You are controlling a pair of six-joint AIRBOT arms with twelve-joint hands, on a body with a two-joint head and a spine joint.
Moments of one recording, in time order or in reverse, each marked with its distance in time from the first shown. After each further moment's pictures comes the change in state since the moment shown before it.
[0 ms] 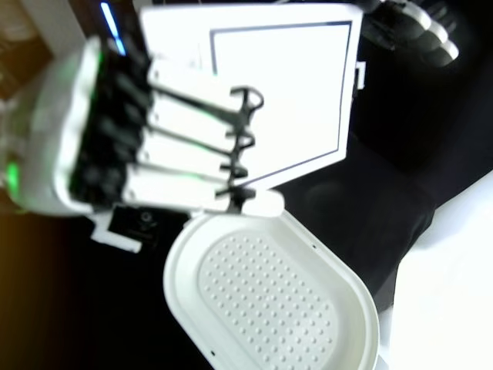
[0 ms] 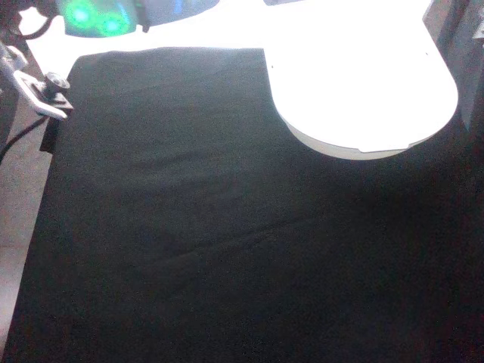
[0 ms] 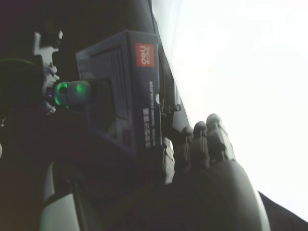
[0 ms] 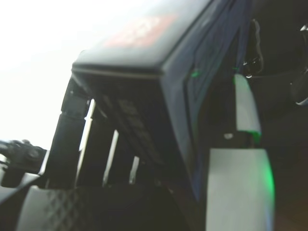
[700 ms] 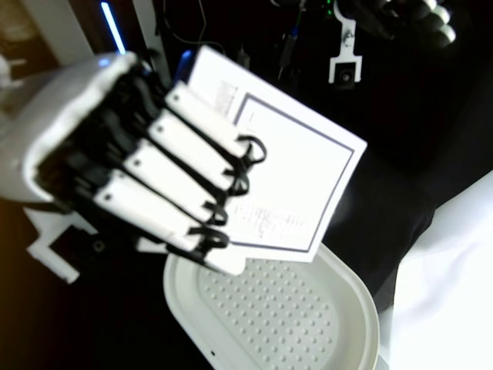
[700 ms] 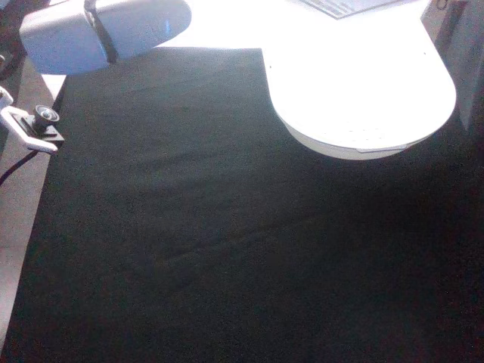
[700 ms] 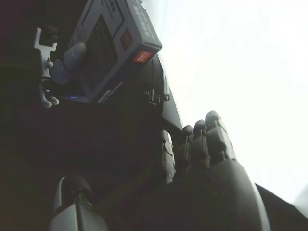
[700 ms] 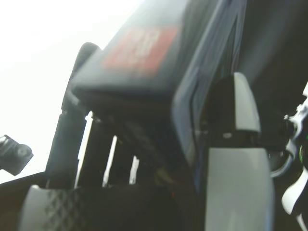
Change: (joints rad) left arm 0.127 0.019 -0.037 -0.058 -0.130 0.001; right arm 0.077 0.037 -0.061 0.007 -0.250 -0.370
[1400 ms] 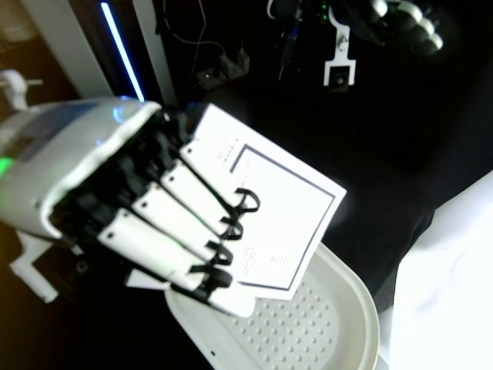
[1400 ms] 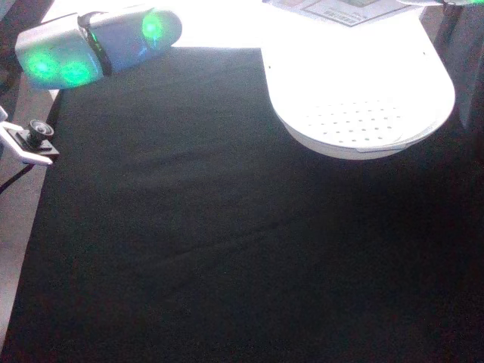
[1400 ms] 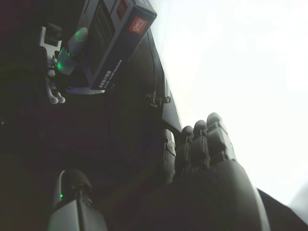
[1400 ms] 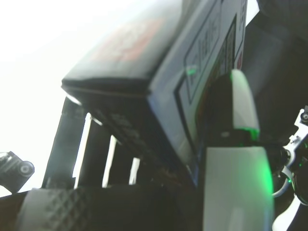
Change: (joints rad) left arm 0.058 -0.001 -0.003 -0.045 -0.040 0.000; right arm 0.012 0.001 0.005 0.011 -0.069 -0.062
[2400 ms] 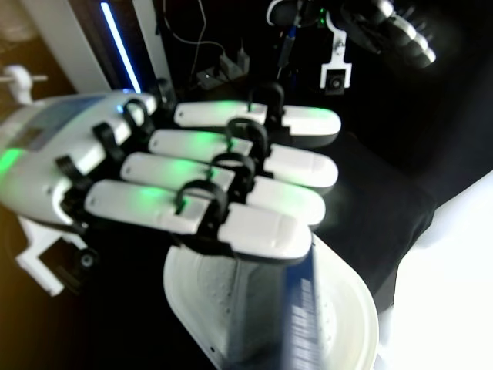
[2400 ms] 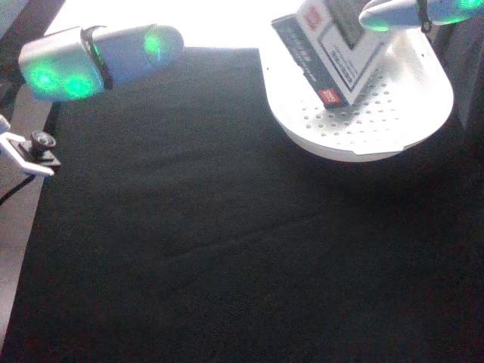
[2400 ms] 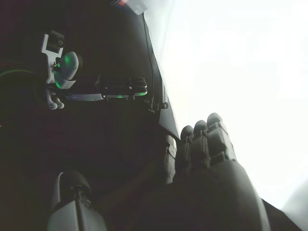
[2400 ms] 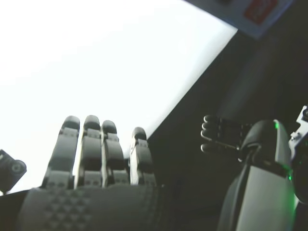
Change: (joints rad) left arm 0.029 -0.005 -0.006 -0.010 -0.003 0.000; right arm 0.000 0.000 -0.017 -0.003 0.003 -0.006
